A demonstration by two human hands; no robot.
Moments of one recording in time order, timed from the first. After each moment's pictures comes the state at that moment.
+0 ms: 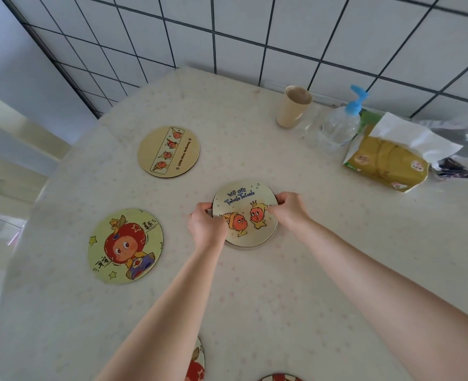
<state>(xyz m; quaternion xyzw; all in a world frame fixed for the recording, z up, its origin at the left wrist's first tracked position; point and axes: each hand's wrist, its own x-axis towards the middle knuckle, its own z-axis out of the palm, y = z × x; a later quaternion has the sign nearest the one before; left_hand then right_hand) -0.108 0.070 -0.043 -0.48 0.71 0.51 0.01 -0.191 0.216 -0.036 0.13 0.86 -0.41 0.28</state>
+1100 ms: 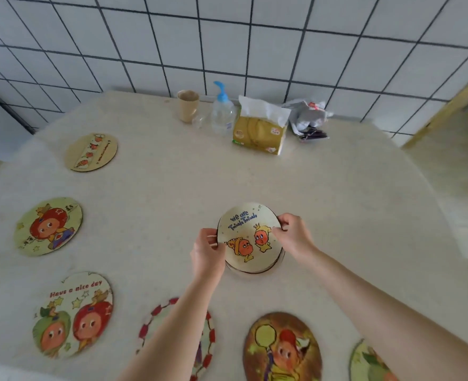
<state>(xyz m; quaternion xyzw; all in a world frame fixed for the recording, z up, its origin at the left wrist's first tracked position) 0.026 0.330 -0.009 -0.34 0.76 0.55 0.04 -0.040 0.504 0.002 0.12 0.87 -0.45 0.17</state>
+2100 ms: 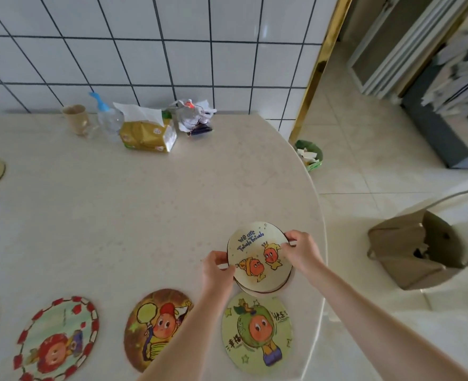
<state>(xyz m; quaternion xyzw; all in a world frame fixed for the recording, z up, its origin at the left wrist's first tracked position) 0.105 0.624 -0.008 -0.28 0.73 0.60 0.15 0.074 0.814 0.011 0.23 0.87 -0.42 0.13</state>
